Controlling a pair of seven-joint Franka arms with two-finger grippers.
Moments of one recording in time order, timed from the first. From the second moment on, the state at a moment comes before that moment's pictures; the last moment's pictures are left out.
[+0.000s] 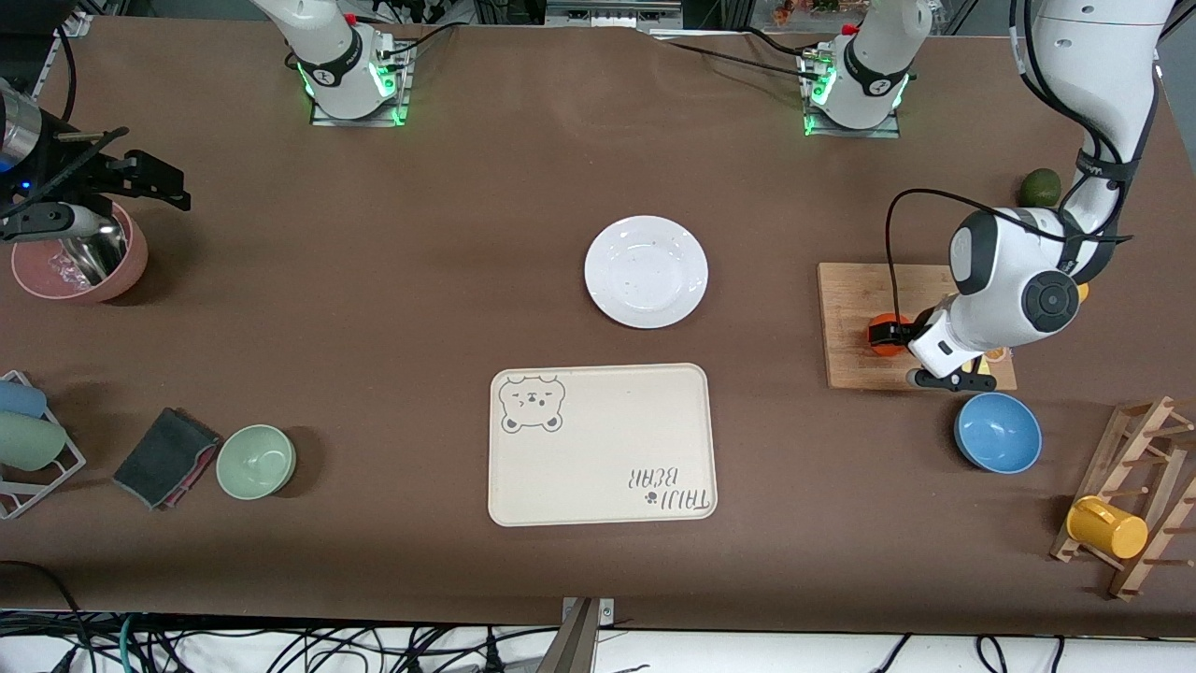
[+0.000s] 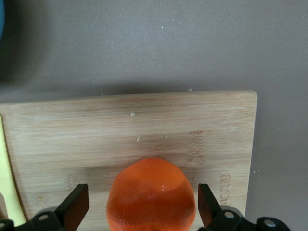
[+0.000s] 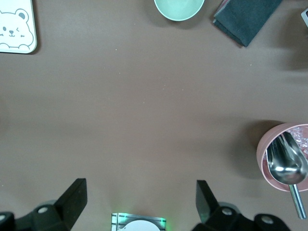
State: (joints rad) left arm 0.08 0.43 -0.07 -2.05 -0.02 2.30 0.06; right arm 0.00 -0.03 0.00 -1.69 0.00 1.52 -0.10
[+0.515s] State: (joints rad) left arm 0.08 0.45 -0.07 -2.05 -0.02 2.29 0.01; right arm 0.00 -0.03 0.00 -1.69 0.00 1.52 -0.10
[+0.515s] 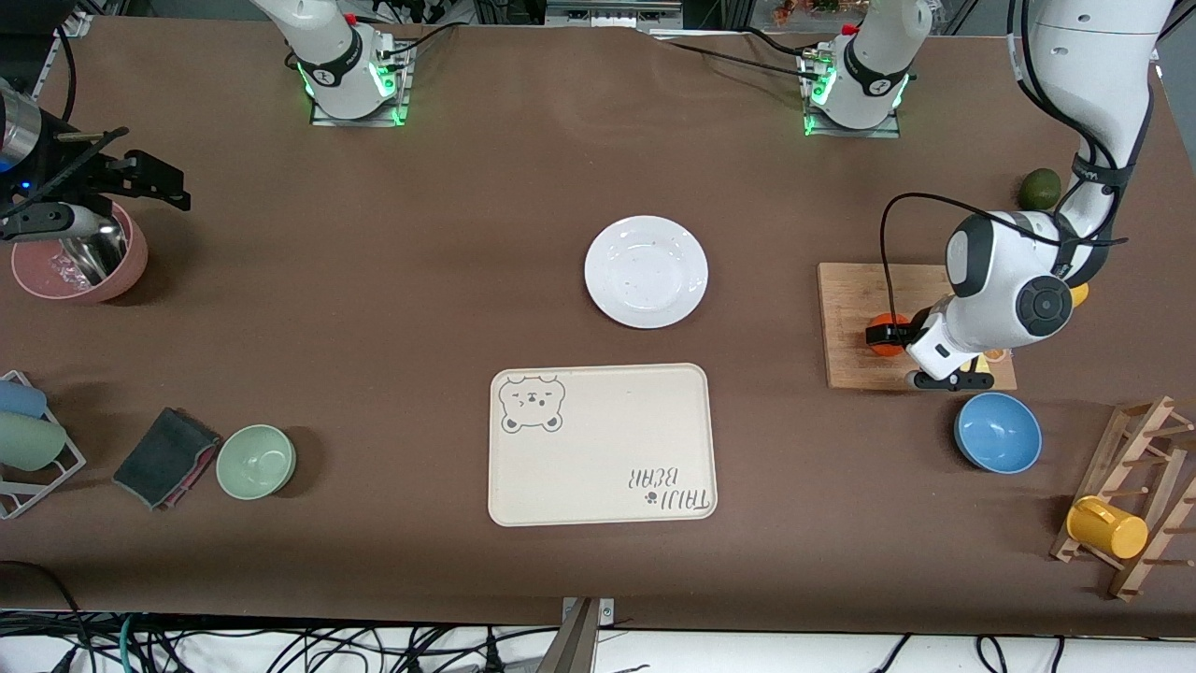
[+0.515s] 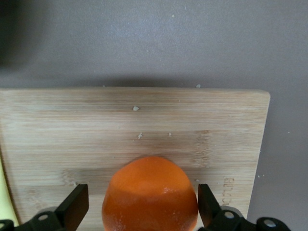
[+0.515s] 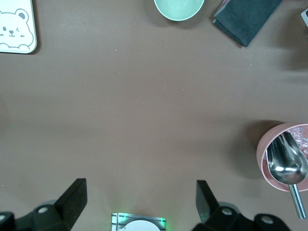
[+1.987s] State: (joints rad) left arm 0.07 0.38 -0.40 -1.89 -0.02 1.91 -0.49; right arm 0.00 -0.03 0.00 -1.69 0.00 1.52 -0.10
